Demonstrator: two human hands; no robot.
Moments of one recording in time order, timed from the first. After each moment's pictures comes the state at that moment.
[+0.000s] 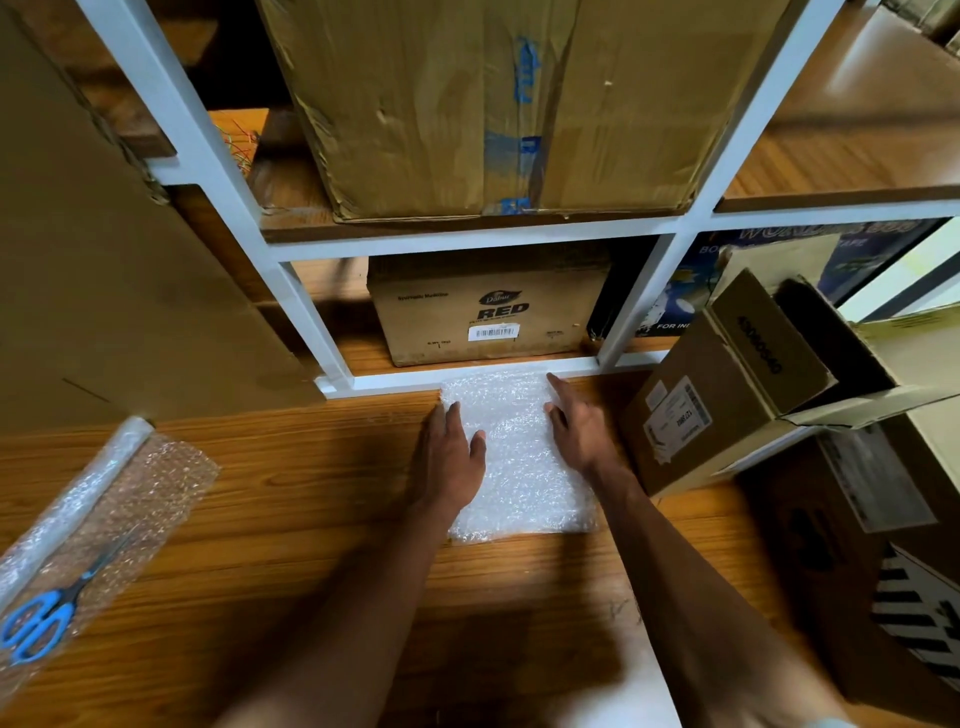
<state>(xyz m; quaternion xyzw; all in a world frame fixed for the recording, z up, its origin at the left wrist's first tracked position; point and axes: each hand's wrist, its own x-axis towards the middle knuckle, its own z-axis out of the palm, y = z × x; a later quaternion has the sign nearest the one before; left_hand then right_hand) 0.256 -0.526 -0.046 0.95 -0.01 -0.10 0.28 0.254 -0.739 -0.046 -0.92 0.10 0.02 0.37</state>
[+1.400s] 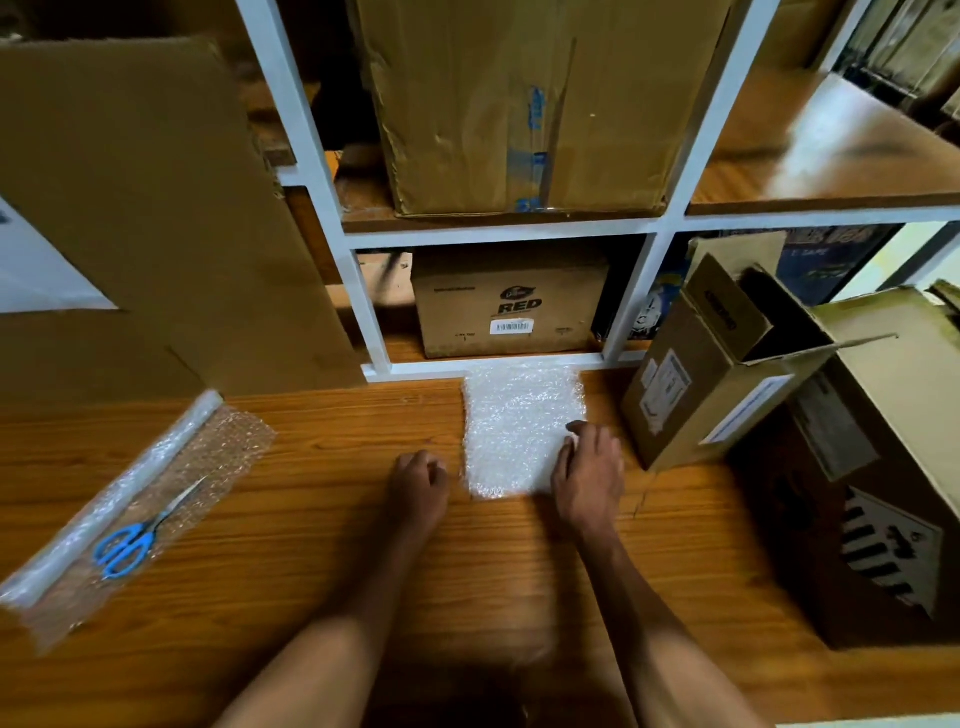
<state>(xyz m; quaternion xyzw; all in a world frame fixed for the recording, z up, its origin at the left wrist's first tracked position) 0.169 -0.442 -0.055 0.92 0.10 -0.02 0.37 0.124 -0.671 -0.023 -0.93 0.19 -0.20 0.24</state>
